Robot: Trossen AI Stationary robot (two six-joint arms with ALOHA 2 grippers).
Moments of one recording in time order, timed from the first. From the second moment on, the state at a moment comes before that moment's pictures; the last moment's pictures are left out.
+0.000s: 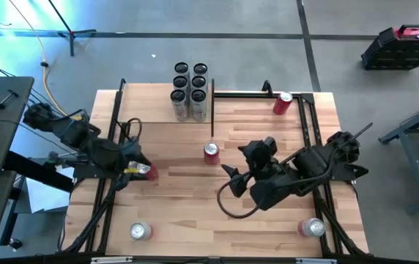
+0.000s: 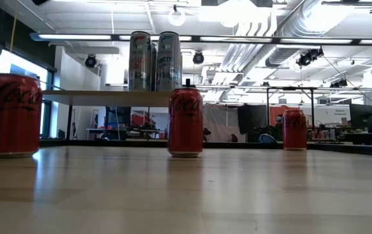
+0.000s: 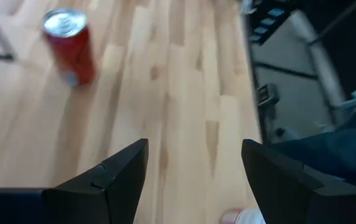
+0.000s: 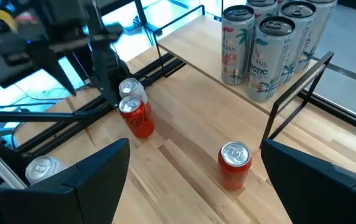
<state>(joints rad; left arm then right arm) -0.48 0.85 1.06 -0.93 -0.18 -0.55 0.55 1.86 2.35 -1.43 0.88 1.03</state>
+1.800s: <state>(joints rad) -0.23 1.37 1.04 -1.35 -0.07 -0.76 0.57 1.94 2.35 -1.31 0.72 1.09</state>
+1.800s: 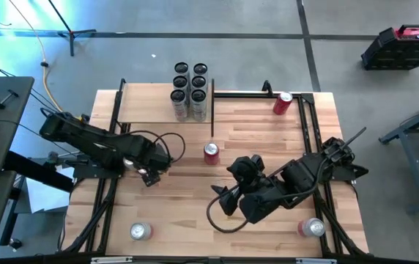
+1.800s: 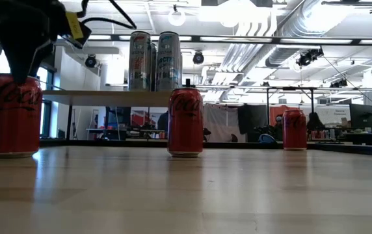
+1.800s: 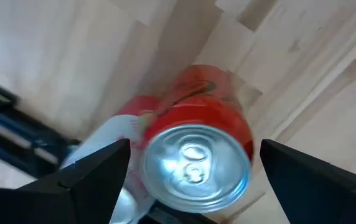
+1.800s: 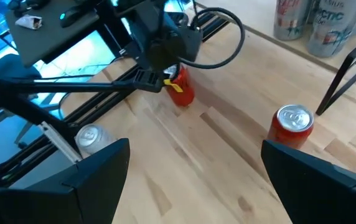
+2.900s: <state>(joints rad) -0.20 1.32 1.04 -1.36 0.01 -0.51 0.60 1.94 2.35 -1.31 0.82 1.09</state>
